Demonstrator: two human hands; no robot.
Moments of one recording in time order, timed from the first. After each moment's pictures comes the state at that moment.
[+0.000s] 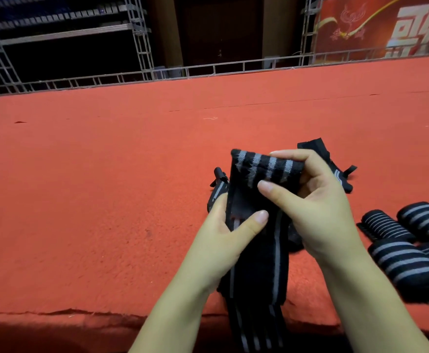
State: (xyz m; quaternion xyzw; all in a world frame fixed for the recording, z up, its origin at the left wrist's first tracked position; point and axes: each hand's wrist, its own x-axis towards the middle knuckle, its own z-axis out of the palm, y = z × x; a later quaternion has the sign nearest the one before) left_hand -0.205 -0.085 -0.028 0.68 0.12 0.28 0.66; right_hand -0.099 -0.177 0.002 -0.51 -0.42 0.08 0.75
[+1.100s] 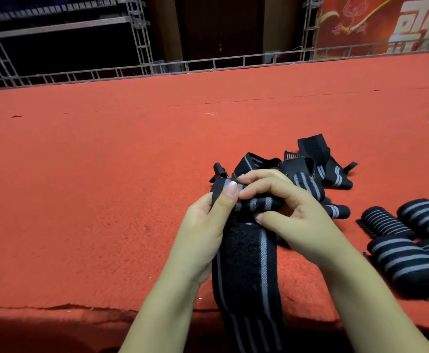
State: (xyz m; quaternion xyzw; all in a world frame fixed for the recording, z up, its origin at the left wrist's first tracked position) left_hand -0.209 -0.078 -0.020 0.60 0.17 0.31 0.72; right_hand -0.091 -0.175 -0.019 -0.54 -0.56 0.15 0.60
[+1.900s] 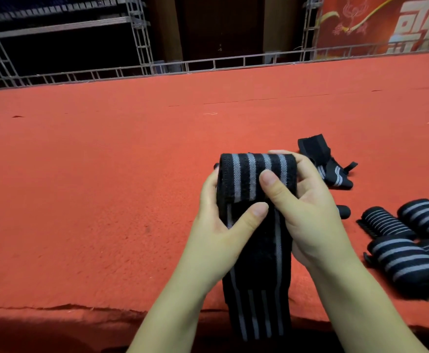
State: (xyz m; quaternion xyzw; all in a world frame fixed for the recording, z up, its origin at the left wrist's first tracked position) left_hand -0.208 -0.086 -0.029 0.72 0.13 0.35 0.58; right_hand -0.108 -0.168 -0.009 -0.44 -0.37 0.19 0.79
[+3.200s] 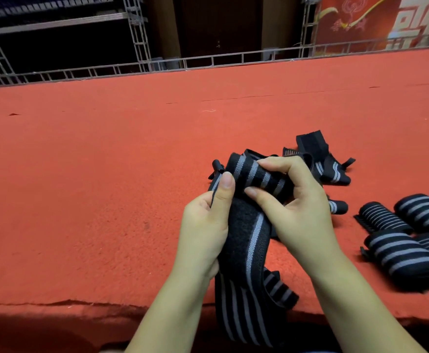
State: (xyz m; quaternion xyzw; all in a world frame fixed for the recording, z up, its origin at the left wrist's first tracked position) left_hand -0.204 -0.091 -0.018 0.57 0.21 0.37 0.70; right_hand -0.108 -0.169 -0.019 -0.59 -0.46 -0.08 0.66
